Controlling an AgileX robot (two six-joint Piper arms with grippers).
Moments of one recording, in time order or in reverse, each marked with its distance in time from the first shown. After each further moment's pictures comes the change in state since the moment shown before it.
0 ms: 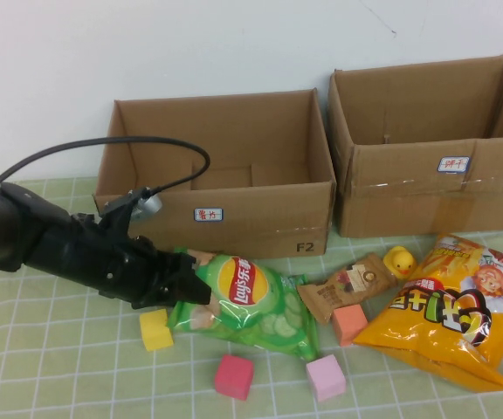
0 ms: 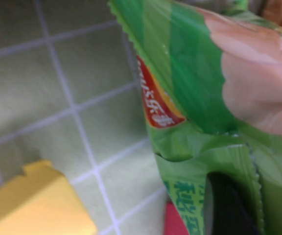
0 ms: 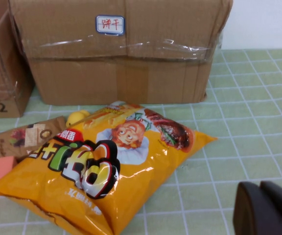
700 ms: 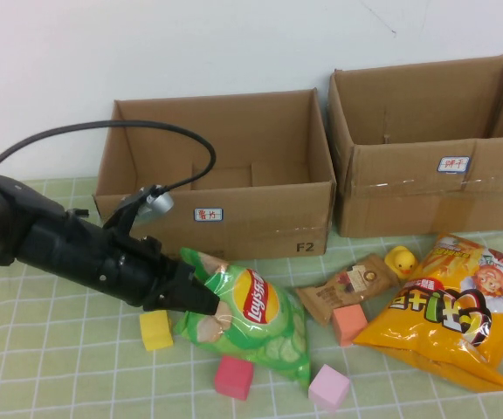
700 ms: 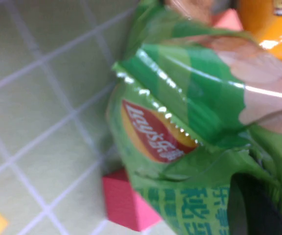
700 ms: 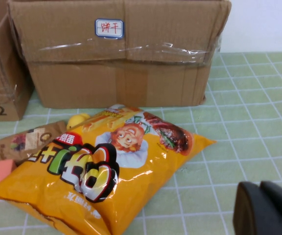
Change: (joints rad) right arm 0.000 0.000 0.002 0.000 -0.012 0.000; left arm 0.010 -0.034 -0.004 -0.016 0.193 0.137
